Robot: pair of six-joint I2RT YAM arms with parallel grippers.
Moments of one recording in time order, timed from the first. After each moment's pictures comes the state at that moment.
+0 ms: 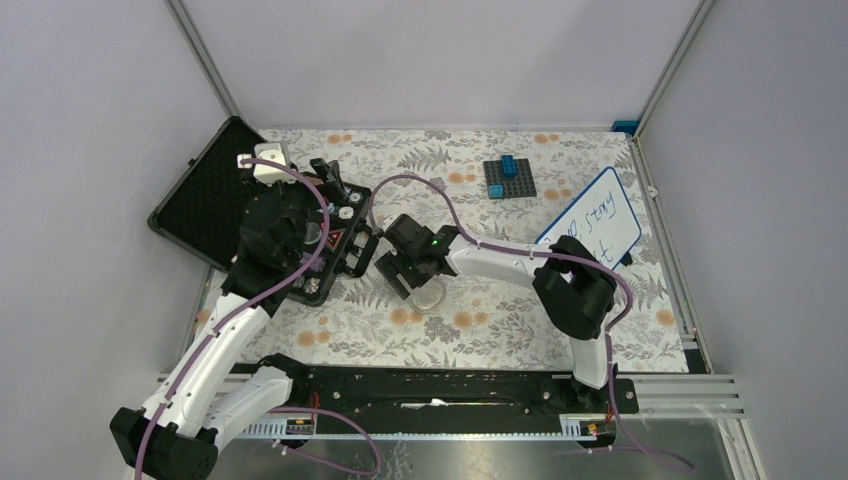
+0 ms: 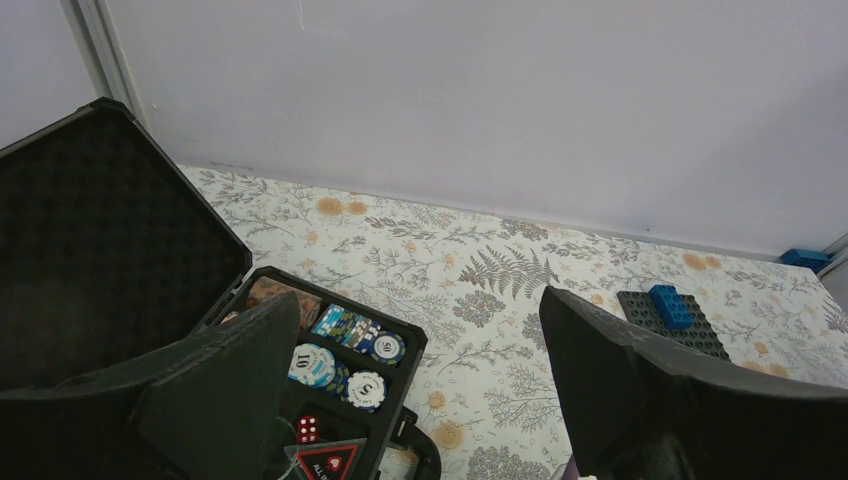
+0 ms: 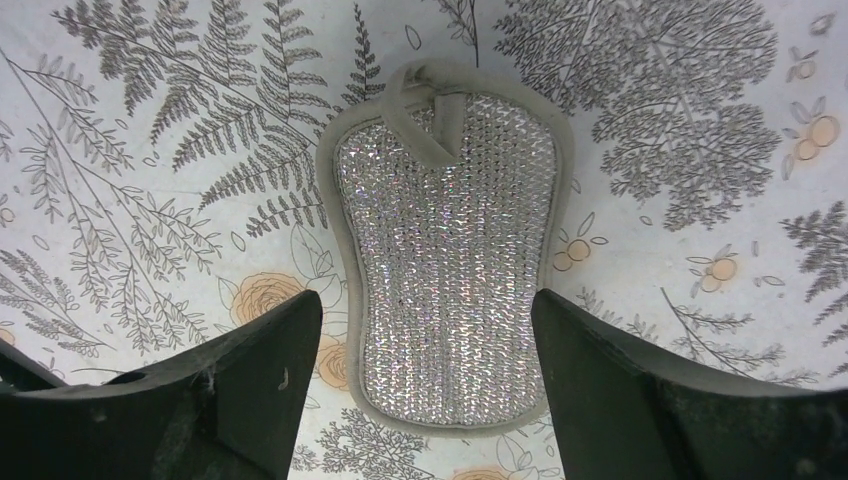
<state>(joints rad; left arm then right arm) -0.38 0.87 0.87 0.06 -0.39 -0.19 0.98 1.94 1.41 -0.51 0.06 0.18</state>
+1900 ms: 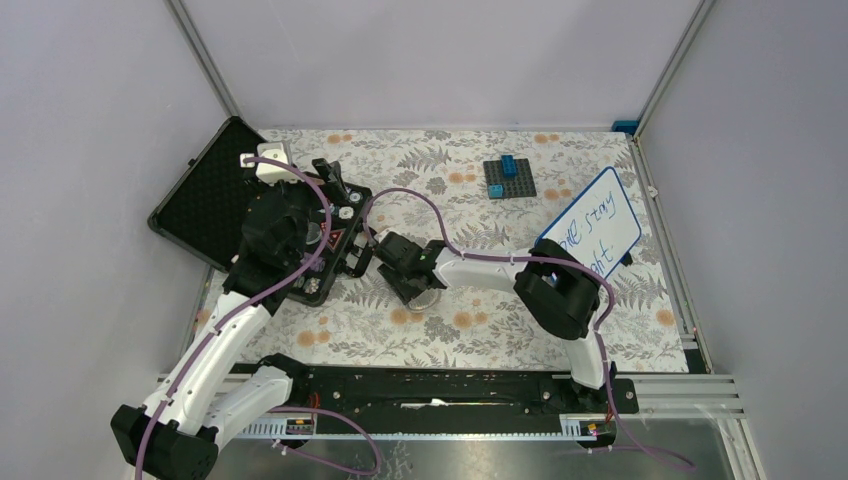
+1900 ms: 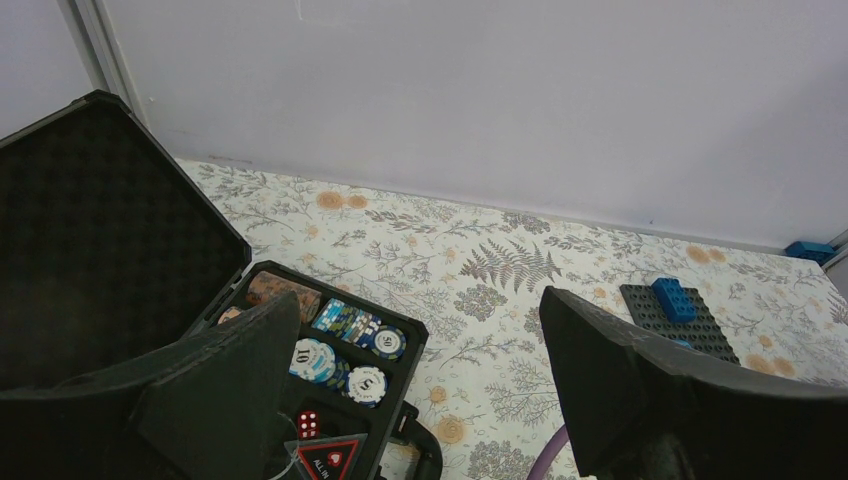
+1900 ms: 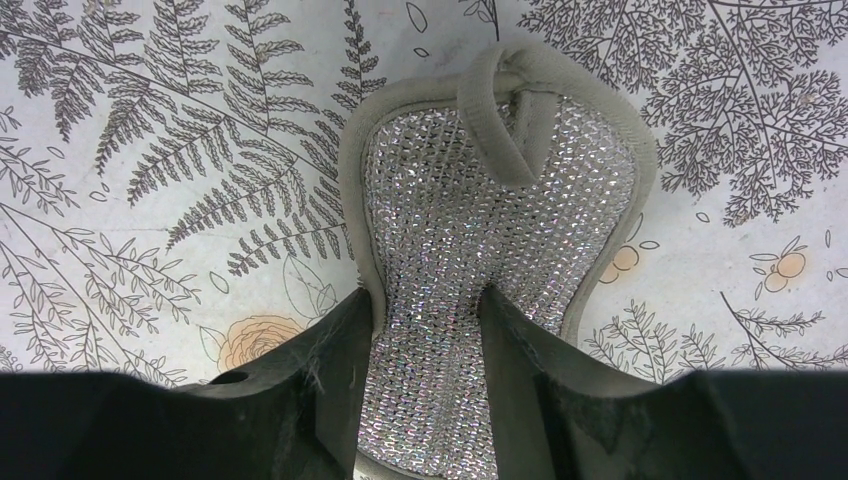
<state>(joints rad) -0.38 0.88 0.87 0.05 -0.39 -0.19 1.04 2.03 1.40 -0.47 0.17 0.27</state>
